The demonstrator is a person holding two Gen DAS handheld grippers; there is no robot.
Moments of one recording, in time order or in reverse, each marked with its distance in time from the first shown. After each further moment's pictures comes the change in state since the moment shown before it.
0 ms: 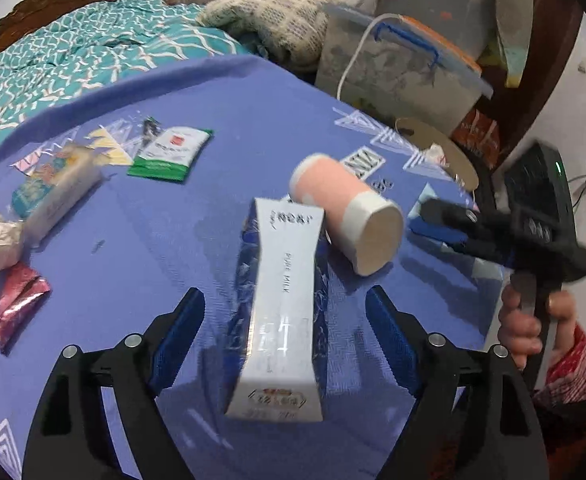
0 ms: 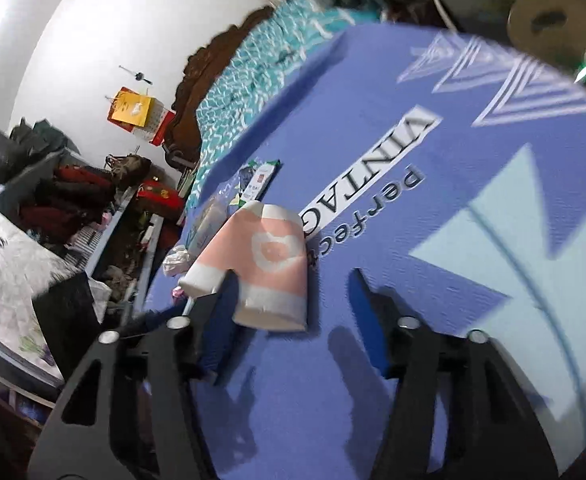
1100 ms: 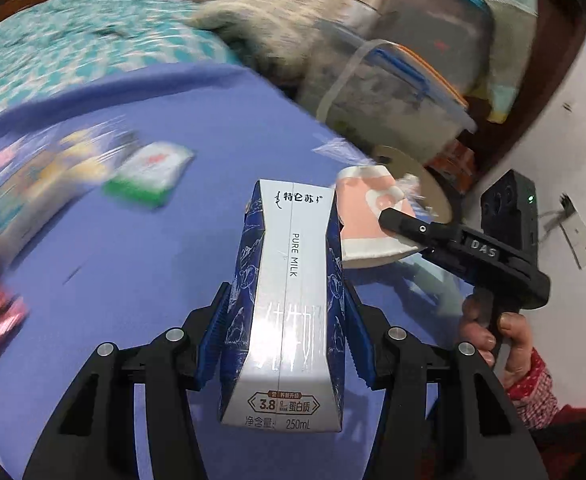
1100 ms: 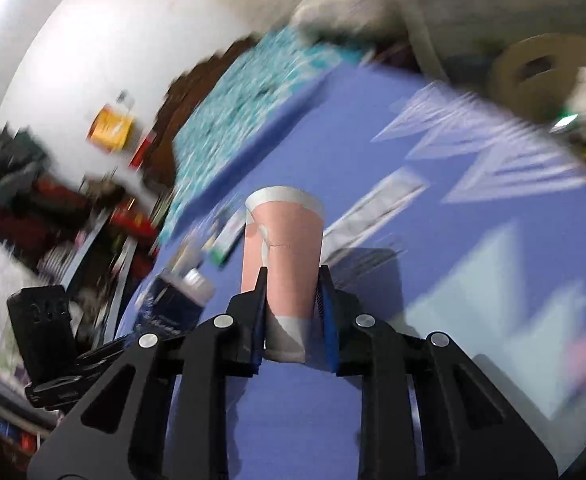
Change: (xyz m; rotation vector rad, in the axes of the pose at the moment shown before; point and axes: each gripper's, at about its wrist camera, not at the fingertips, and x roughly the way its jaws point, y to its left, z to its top) left arm 0.006 -0.003 0.043 -0.044 -0.029 -0.179; right arm -0.017 0.000 0.028 -0.028 -0.176 -0.133
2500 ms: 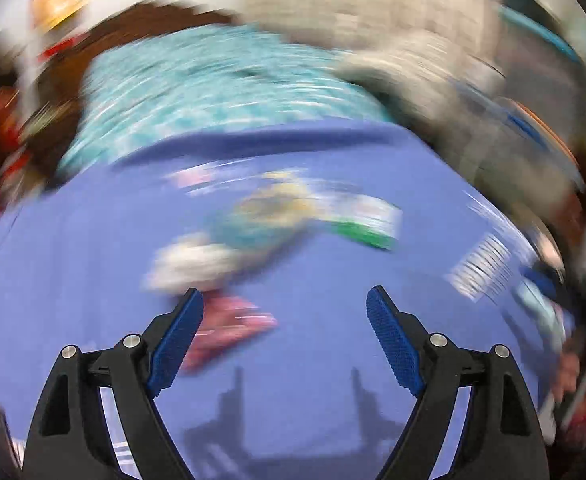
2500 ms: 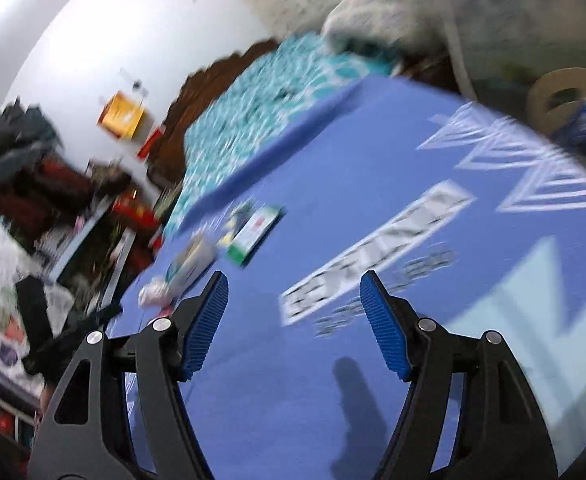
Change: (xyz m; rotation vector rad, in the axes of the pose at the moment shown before) left arm -0.123 0.127 -0.027 -0.210 -0.191 0.509; right arm 0.037 0.064 -0.021 -0.128 0.017 0.027
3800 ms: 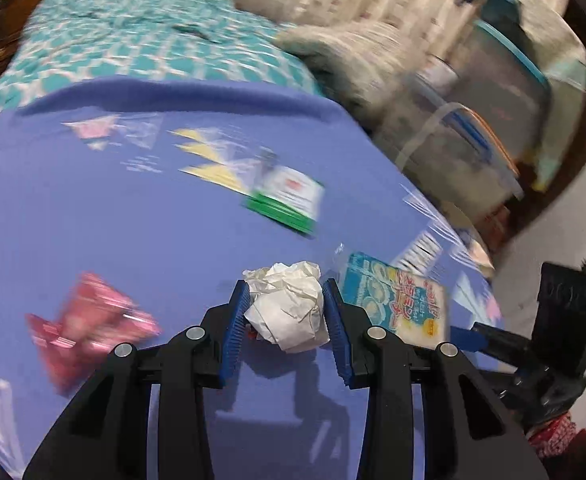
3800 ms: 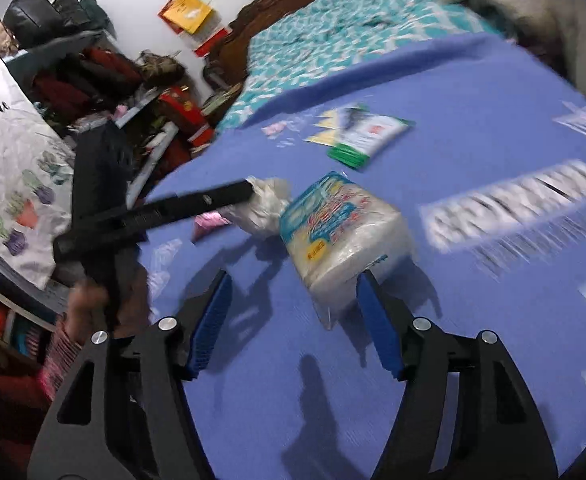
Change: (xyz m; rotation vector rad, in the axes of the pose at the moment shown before) left arm 0.052 -0.046 -0.008 0.002 0.129 -0.396; right arm 0.017 0.055 -0.052 -0.260 0.234 0.054
